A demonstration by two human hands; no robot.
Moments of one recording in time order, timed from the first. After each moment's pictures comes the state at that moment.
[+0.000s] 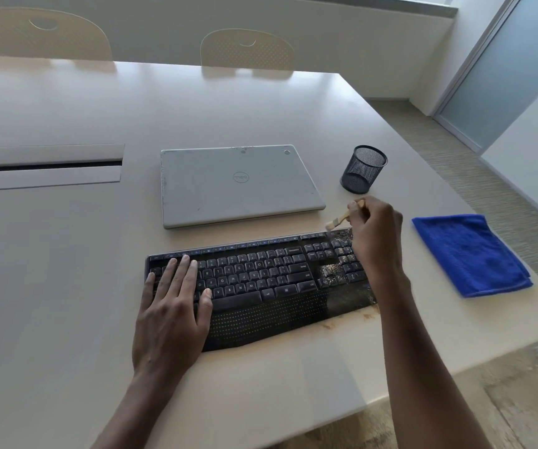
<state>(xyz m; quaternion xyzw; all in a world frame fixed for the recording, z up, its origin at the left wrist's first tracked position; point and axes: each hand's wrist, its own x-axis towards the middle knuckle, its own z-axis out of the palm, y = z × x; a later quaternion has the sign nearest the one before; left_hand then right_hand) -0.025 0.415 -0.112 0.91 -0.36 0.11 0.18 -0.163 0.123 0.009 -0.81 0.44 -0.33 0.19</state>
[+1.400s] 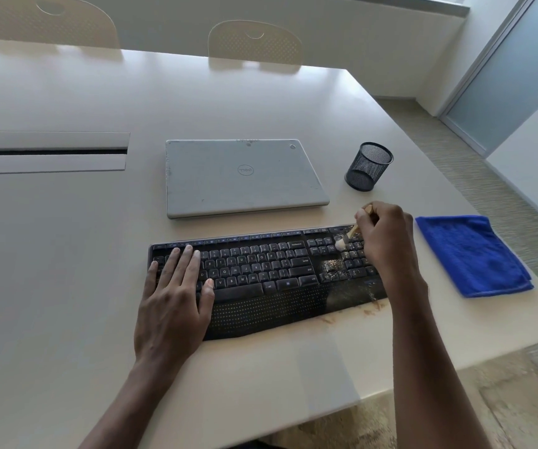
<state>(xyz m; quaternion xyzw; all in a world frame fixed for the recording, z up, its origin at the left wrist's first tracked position) -0.025 0.415 -0.112 0.91 -0.36 0.11 0.18 -0.179 0.128 0.017 -0.84 0.44 -0.26 0.19</state>
